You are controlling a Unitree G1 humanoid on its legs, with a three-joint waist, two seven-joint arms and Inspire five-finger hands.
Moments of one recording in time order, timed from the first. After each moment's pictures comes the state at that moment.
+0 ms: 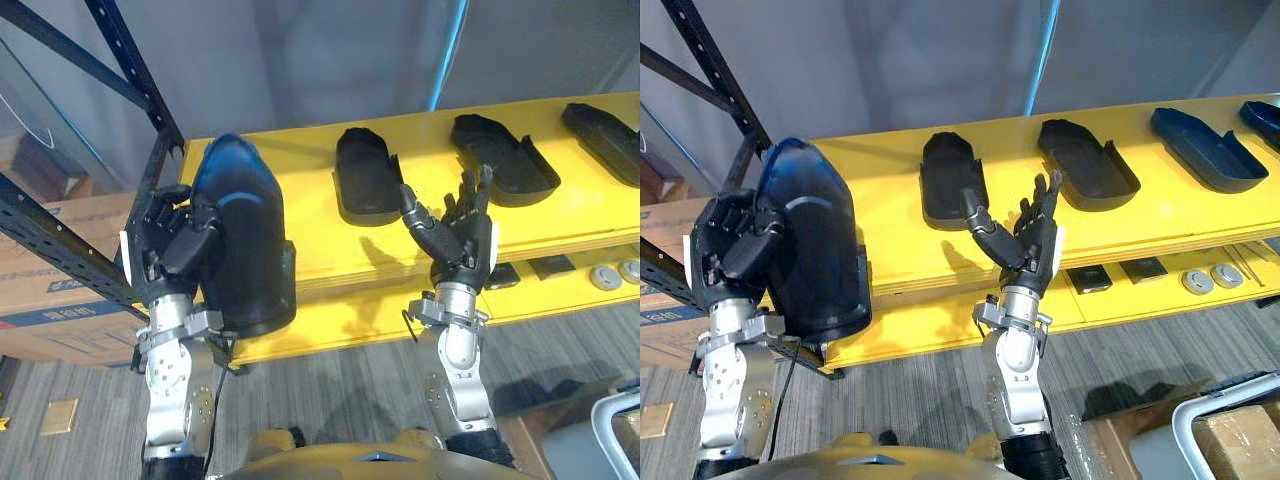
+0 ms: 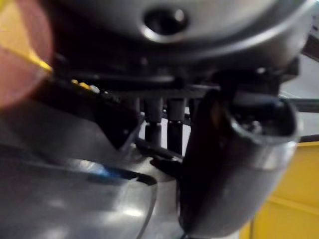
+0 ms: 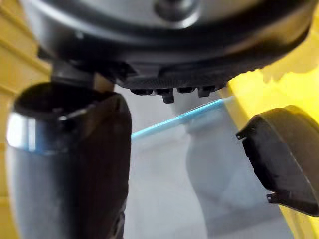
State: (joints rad) left arm 0.13 0.09 0.08 -0.26 -0.37 -0.32 0.20; right arm 0.06 0.00 0.14 -0.13 0.20 -0.40 -0.37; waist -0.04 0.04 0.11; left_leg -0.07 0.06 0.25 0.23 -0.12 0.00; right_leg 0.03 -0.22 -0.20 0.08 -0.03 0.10
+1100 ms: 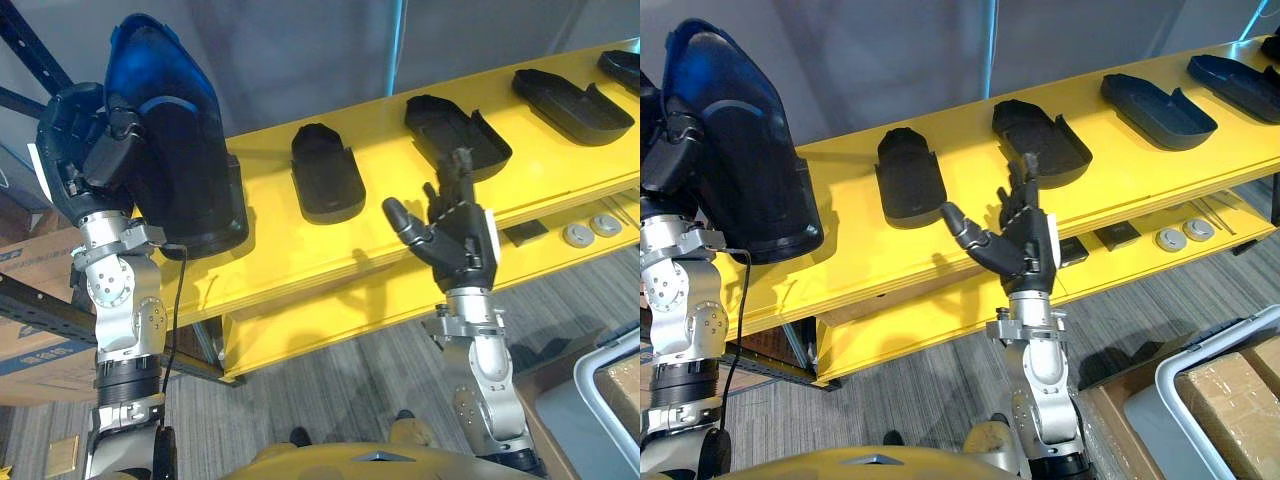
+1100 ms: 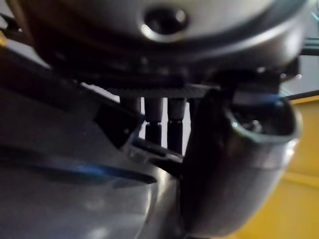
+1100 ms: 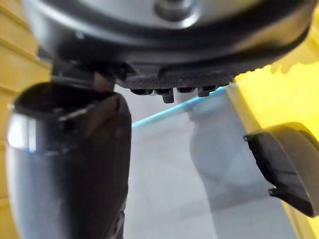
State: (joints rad) left arm -0.27 0.35 0.29 0.00 -0.59 -0.29 0.21; right arm 0.16 -0.12 0.17 -0.29 0.32 -0.28 -0.07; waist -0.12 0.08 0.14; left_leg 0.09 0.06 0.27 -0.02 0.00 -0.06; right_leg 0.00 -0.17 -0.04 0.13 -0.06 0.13
